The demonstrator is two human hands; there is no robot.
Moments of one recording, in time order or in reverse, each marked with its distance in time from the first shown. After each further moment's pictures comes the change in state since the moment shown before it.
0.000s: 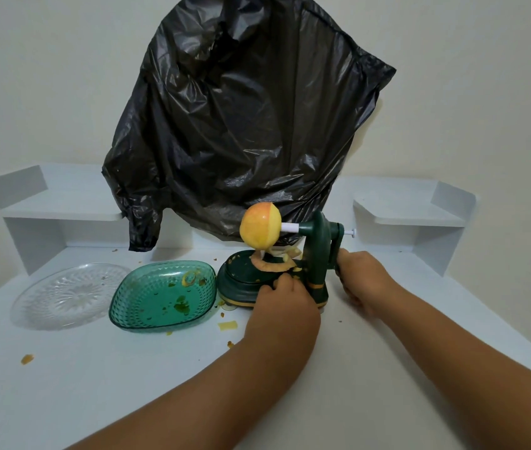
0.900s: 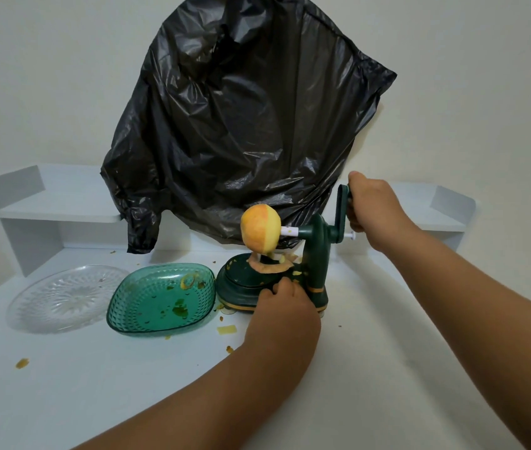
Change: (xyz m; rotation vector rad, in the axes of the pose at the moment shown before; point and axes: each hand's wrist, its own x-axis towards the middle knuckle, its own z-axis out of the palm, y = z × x) left_hand 0.003 -0.001 0.002 -0.001 -0.022 -0.006; right_hand 0.028 -0.084 -0.041 0.290 0.208 -0.220
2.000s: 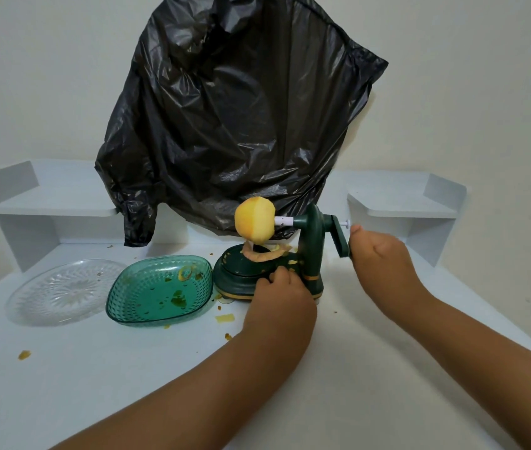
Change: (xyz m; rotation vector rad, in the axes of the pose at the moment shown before) left_hand -0.002 0.002 -0.003 0.020 -0.023 -0.008; right_hand -0.090 0.060 -0.017 -0.252 0.023 -0.341
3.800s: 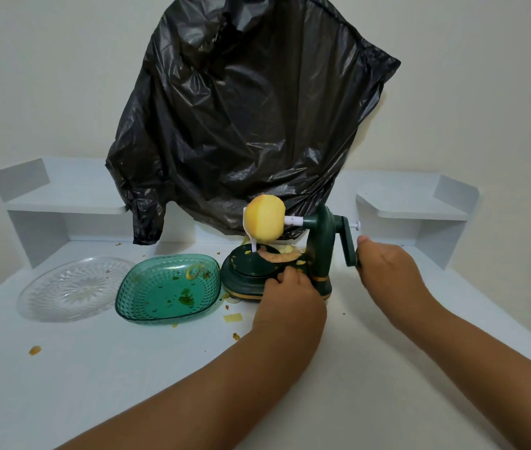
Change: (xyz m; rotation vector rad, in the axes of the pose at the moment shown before) left_hand 0.002 0.001 -0.001 0.010 -0.007 0.002; right_hand -0.003 0.012 0.006 -0.158 -0.076 -0.039
